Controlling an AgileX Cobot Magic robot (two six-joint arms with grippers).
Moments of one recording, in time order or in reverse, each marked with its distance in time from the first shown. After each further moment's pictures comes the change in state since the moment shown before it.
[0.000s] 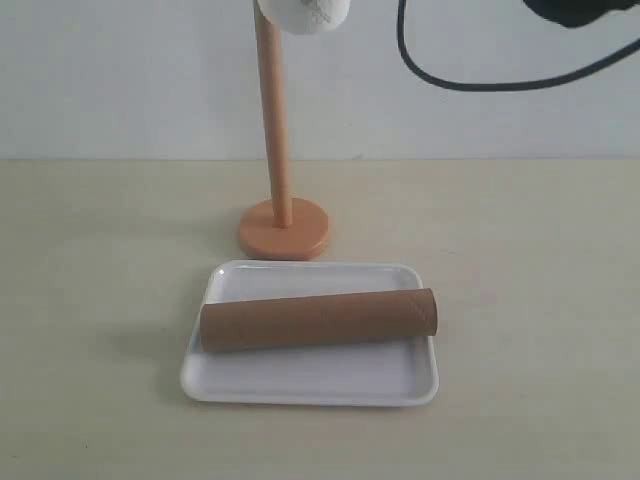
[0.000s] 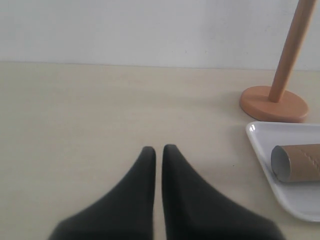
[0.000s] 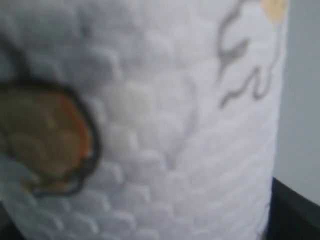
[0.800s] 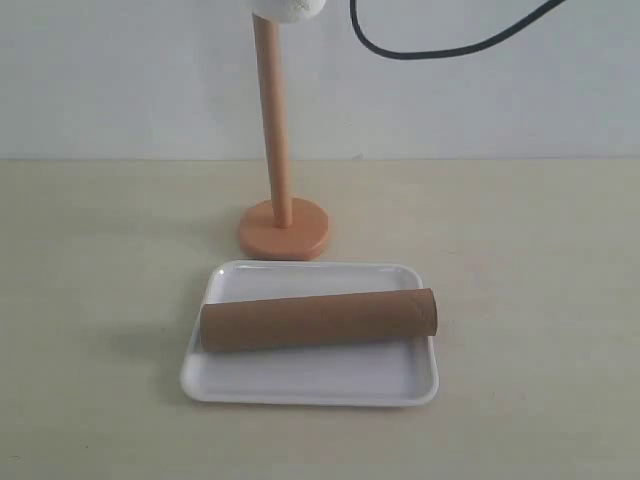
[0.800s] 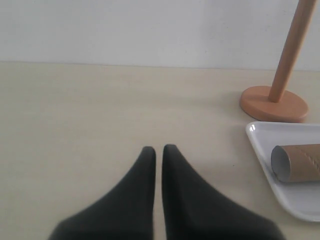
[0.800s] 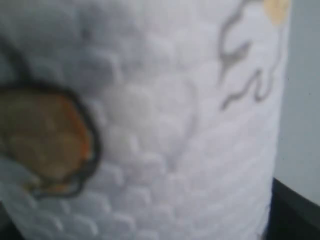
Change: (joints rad) left arm 0.000 0.000 0.000 0.000 0.000 0.000; right arm 0.002 0.151 -0.218 -0.066 0.086 0.043
